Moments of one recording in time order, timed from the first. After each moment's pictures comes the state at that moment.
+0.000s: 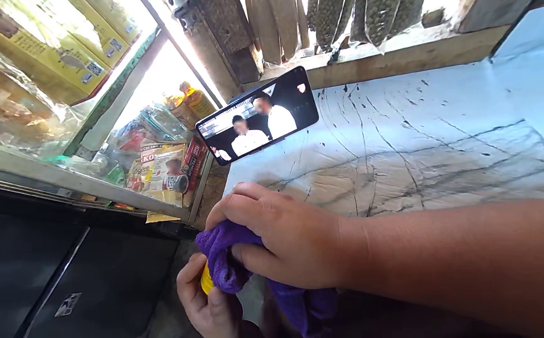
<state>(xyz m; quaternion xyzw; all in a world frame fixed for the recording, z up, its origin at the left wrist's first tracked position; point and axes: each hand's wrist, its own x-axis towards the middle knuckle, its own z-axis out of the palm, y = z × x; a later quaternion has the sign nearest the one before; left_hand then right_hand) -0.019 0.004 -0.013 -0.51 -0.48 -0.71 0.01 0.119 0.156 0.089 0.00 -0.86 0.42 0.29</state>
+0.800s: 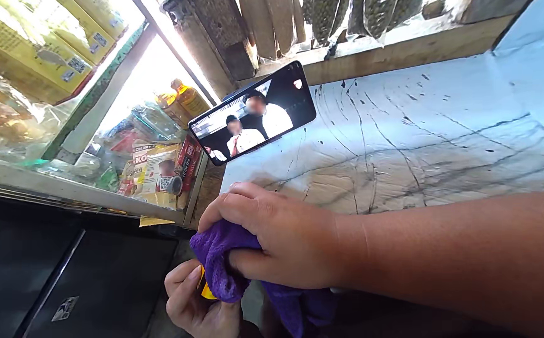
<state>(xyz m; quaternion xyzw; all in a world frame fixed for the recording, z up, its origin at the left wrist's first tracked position) -0.031 0.008 -0.020 -0.56 -0.49 -0.65 0.16 0.117 0.161 0.089 0.00 -0.86 0.44 0.26</state>
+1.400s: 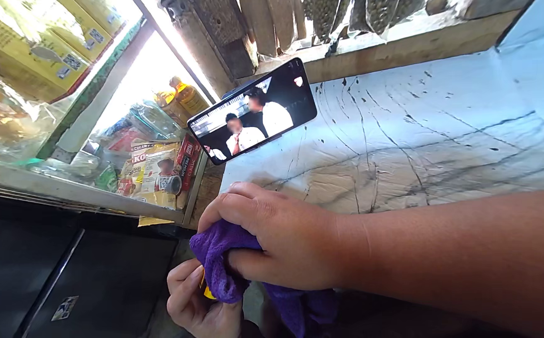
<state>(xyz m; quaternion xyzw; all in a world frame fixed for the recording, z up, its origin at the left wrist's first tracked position) -0.030 0.008 -0.021 -0.56 -0.49 -0.66 0.14 0.117 0.161 0.090 -0.01 -0.86 0.44 0.25</state>
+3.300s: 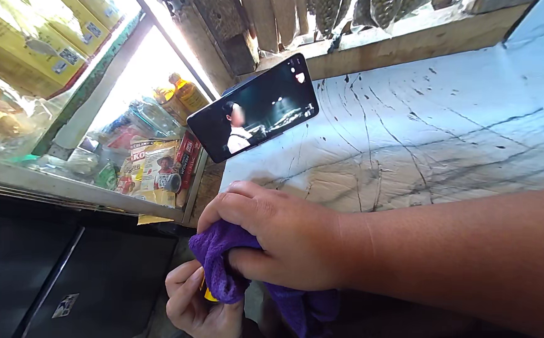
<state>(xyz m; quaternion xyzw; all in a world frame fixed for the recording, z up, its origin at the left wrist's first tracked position) -0.029 0.007 -0.022 -0.56 -0.49 -0.65 0.16 0.117 0.161 0.090 -0.01 -0.87 0.43 0.25</state>
